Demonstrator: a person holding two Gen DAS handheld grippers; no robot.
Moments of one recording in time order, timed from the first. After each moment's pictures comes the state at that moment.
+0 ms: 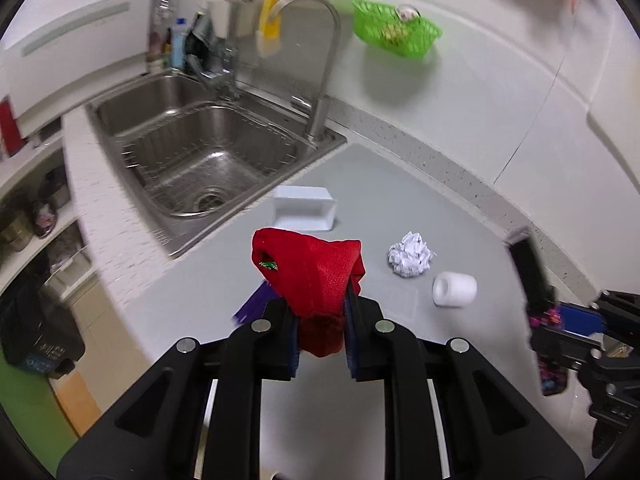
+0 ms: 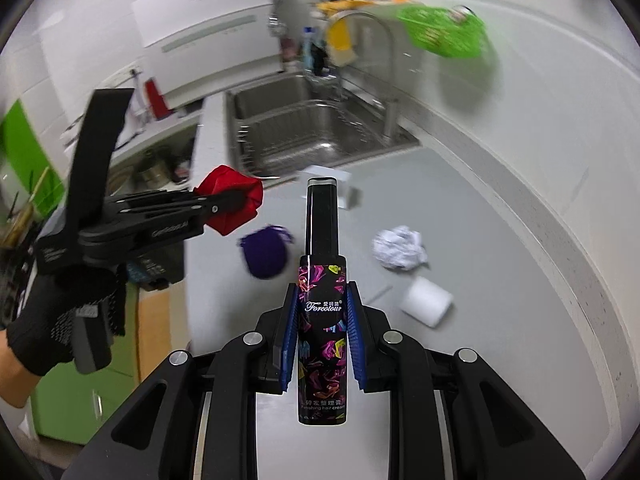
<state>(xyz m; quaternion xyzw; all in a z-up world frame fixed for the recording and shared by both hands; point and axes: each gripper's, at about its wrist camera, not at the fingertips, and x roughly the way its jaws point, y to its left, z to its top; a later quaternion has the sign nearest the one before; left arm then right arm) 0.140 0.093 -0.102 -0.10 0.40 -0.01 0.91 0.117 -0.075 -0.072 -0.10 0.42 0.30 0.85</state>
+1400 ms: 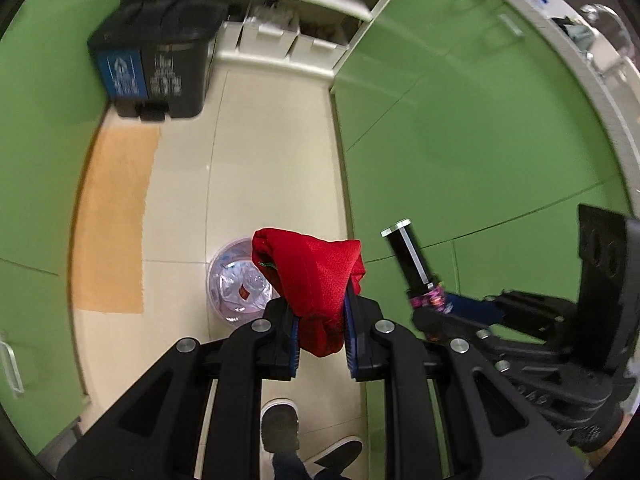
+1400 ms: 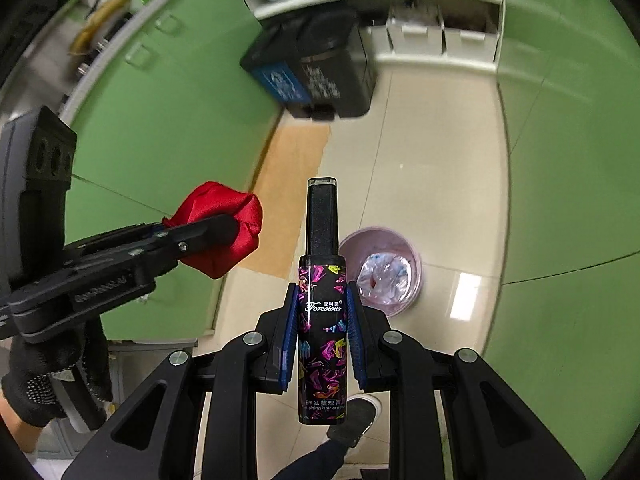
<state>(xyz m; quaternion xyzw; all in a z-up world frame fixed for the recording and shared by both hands) -0.154 0.444 -0.482 -0.40 0.45 0.23 0.76 -0.010 0.366 -0.484 -0.23 0.59 0.53 0.56</state>
